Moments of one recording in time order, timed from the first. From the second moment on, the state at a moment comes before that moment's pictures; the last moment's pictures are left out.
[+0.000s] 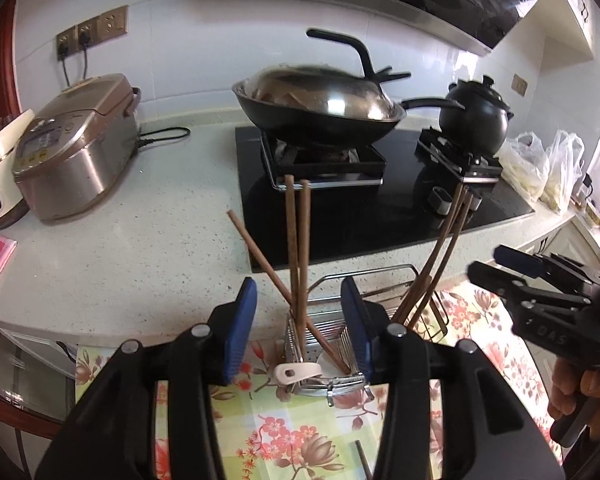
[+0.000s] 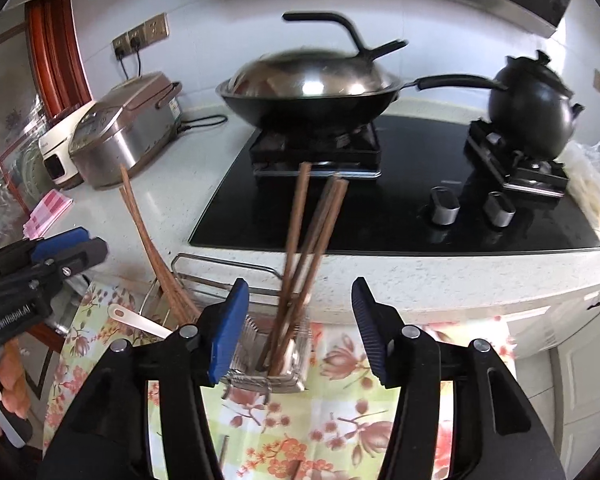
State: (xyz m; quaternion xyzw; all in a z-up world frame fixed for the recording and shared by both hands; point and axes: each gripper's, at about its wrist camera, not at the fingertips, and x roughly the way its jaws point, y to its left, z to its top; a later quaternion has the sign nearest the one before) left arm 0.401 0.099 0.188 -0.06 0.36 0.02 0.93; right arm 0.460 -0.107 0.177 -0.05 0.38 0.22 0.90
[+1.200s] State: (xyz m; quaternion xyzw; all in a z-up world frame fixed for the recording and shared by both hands) left arm 0.276 -0.021 -0.031 -0.02 0.48 -0.02 0.87; right arm 0.279 -0.225 -0.015 0.00 0.47 0.13 0.87
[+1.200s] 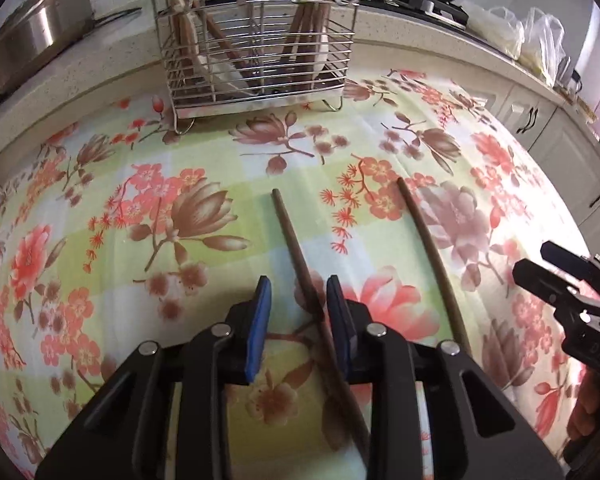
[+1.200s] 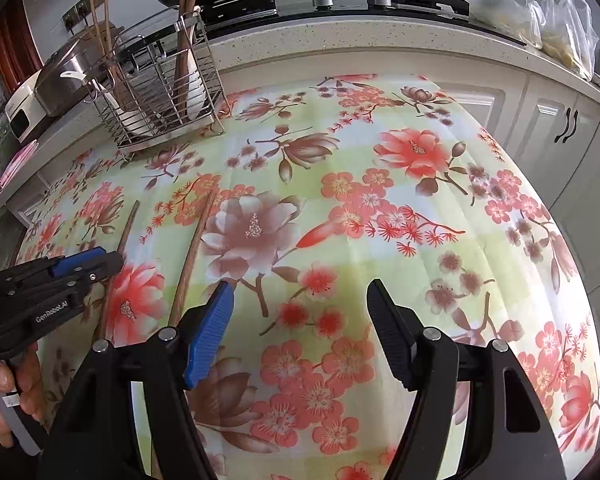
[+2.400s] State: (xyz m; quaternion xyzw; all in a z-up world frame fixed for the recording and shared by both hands) left arm 0.241 0.073 -0.023 -0.06 0.48 0.02 0.88; right arm 0.275 -0.138 -0.020 -0.06 0.46 0.19 0.86
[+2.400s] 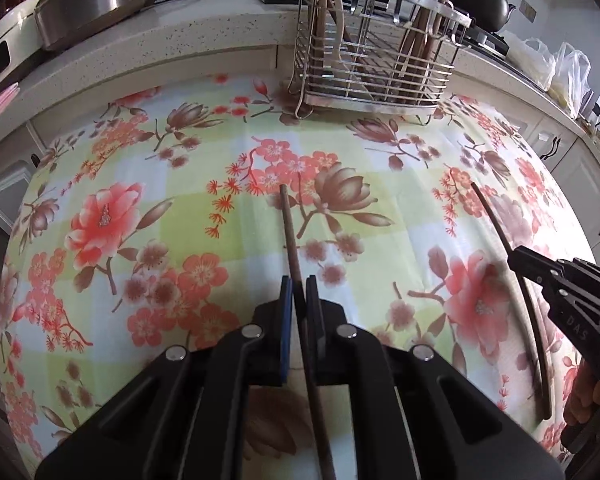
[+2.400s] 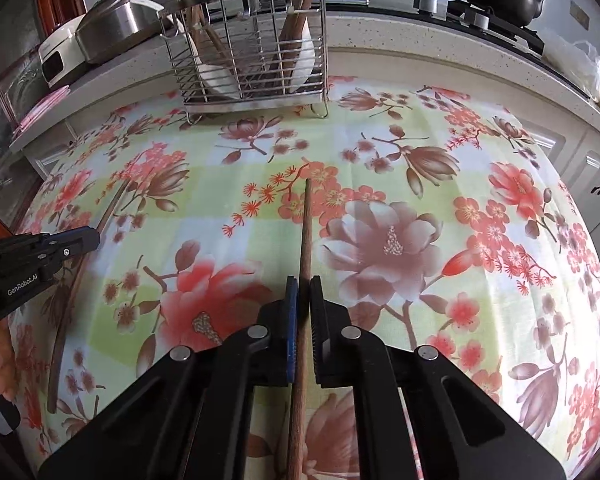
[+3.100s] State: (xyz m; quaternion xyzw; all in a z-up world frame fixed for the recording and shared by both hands) left arm 0.226 0.054 0.042 -0.07 0.41 0.00 0.91; right arm 0.265 -0.160 0.044 -0.03 0.41 0.21 0.89
